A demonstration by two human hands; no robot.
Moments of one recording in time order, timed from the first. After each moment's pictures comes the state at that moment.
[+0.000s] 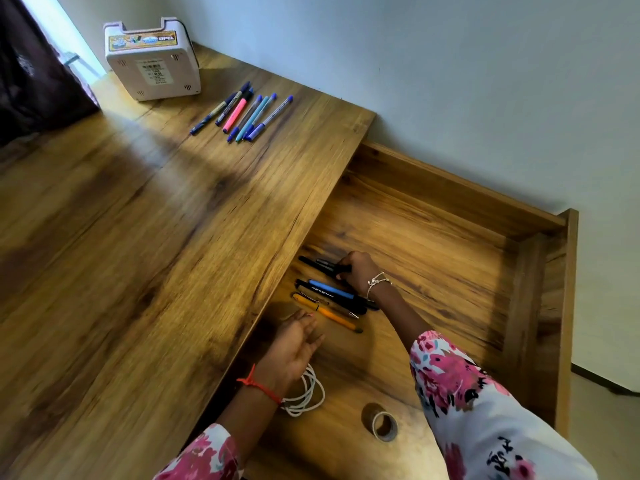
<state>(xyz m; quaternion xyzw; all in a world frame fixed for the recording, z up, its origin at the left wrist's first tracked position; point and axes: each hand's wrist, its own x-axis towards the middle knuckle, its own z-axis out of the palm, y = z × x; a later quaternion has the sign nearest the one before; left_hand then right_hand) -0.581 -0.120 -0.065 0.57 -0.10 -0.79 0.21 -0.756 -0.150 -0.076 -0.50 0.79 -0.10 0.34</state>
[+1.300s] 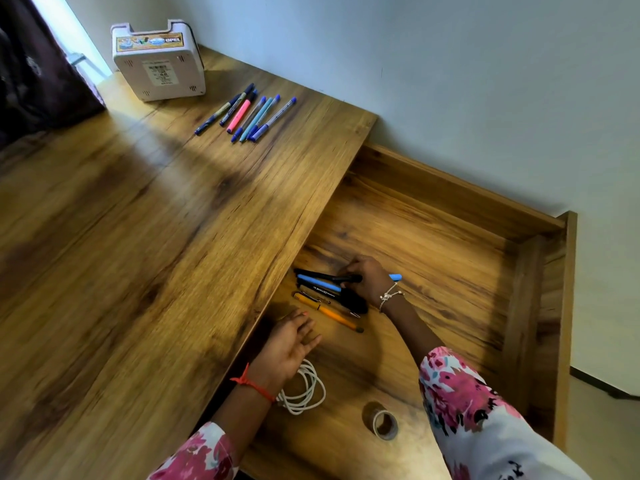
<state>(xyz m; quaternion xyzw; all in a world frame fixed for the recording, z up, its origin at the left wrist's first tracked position) -0.568 -0.123 -0.066 0.57 -0.12 -0.79 0.20 -0.762 -0.124 -0.072 -0.57 0.75 -0.12 0.30</state>
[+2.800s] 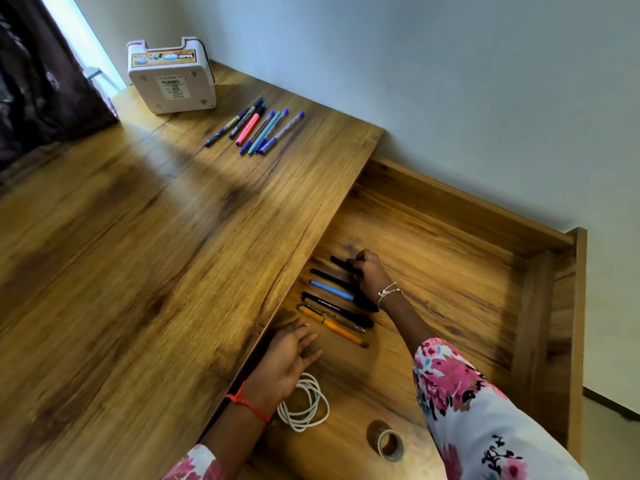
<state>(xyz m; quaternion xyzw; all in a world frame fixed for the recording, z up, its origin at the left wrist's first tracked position) -0.562 -0.124 -0.041 0.55 -0.17 -0.79 0.20 -0.773 -0.157 -0.095 -0.56 0.78 -0.10 0.26</state>
